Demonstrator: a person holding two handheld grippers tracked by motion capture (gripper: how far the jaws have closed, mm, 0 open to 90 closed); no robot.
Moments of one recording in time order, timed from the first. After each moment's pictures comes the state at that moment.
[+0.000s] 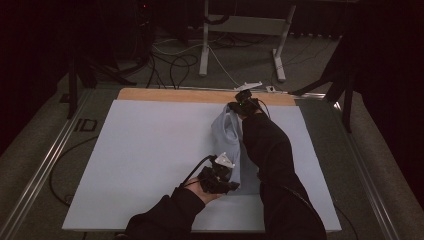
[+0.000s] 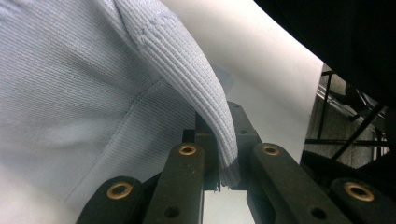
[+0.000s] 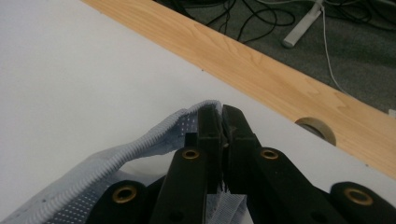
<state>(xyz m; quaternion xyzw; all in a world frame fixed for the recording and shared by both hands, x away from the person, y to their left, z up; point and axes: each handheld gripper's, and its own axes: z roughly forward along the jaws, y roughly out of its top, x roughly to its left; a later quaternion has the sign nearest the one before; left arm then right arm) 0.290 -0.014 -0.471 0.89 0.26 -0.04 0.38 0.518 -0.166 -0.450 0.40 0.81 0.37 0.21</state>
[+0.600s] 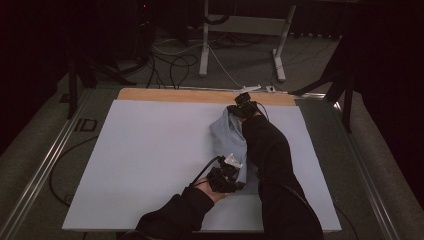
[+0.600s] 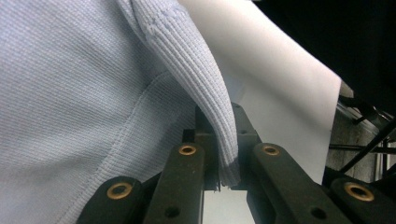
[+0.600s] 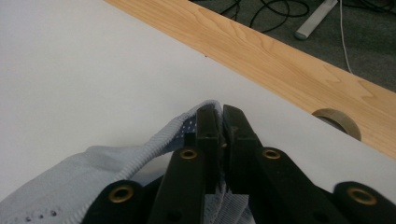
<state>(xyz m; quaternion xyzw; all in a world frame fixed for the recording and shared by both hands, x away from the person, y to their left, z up) 0.300 -0.035 -0.491 0.89 0.27 -0.04 0.38 0.530 -0.171 -0.473 0.40 0.81 0.38 0.18</state>
